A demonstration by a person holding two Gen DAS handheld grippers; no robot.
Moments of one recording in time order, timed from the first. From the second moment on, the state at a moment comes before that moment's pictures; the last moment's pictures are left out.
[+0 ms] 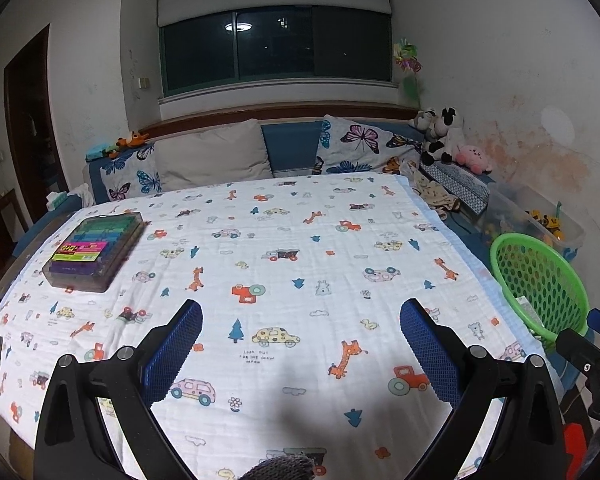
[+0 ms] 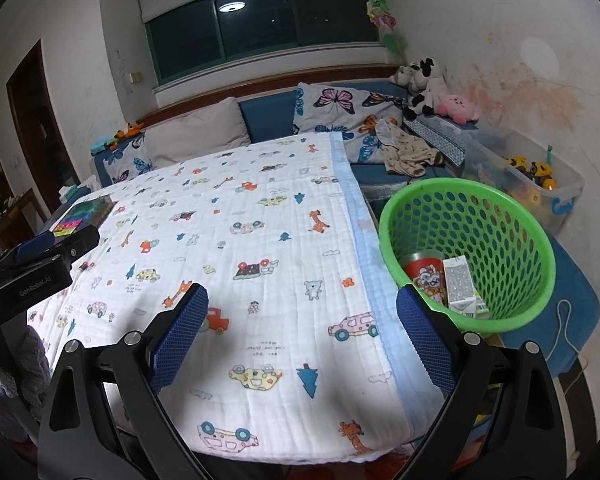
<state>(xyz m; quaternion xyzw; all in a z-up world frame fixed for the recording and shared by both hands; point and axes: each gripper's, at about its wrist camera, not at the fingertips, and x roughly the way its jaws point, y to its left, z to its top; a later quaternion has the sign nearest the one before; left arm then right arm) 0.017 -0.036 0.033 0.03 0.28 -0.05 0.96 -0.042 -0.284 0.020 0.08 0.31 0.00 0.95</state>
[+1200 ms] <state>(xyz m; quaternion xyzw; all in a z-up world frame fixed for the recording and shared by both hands) 0.013 -0.032 0.029 0.04 0.28 -0.04 0.96 -0.045 -0.282 0.019 0.08 0.31 0.00 0.95</state>
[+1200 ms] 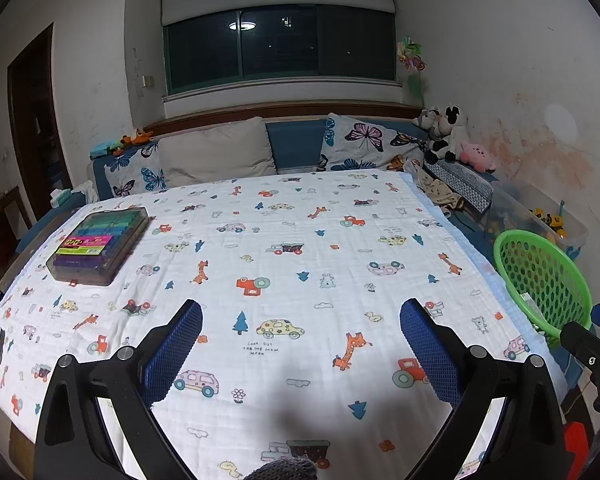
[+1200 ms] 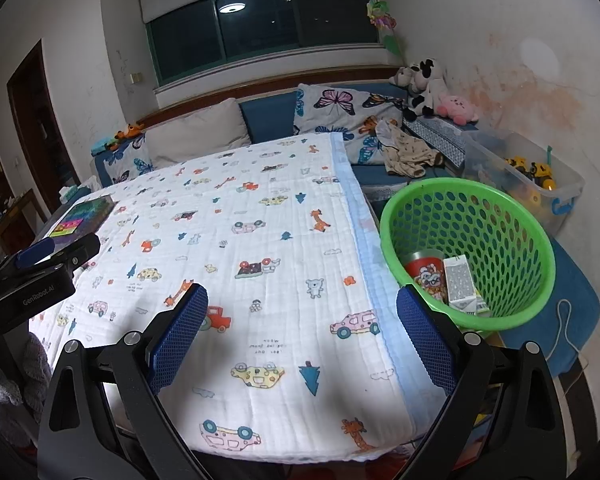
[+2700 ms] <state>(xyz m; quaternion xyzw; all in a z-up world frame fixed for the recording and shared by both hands) 0.009 -0.032 0.029 0.03 0.28 -0.04 0.96 -0.047 -0.280 0.020 0.08 0.31 0.00 0.95</state>
